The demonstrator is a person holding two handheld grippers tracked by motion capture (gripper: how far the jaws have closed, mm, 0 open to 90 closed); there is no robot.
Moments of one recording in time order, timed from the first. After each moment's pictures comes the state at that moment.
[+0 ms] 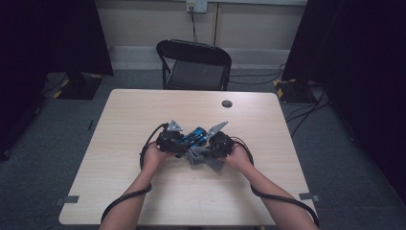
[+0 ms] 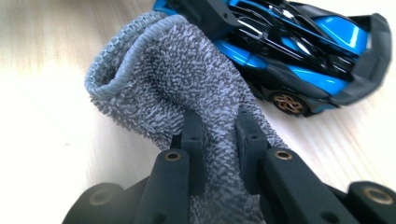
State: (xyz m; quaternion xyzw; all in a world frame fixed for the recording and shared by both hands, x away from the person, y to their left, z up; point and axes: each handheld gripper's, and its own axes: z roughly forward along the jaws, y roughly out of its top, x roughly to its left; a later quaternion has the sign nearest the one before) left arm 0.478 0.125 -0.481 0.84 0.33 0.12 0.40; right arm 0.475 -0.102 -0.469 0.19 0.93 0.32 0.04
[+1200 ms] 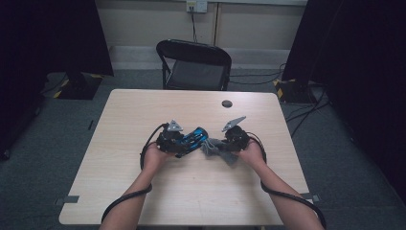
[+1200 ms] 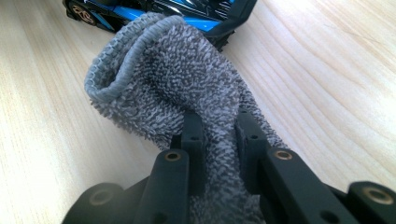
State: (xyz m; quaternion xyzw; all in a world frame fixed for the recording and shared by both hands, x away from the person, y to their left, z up) left arm 0.478 0.125 -0.481 0.85 0.34 0.13 0.40; right arm 0.495 -0.154 -0.468 0.26 0.91 0.32 0.07
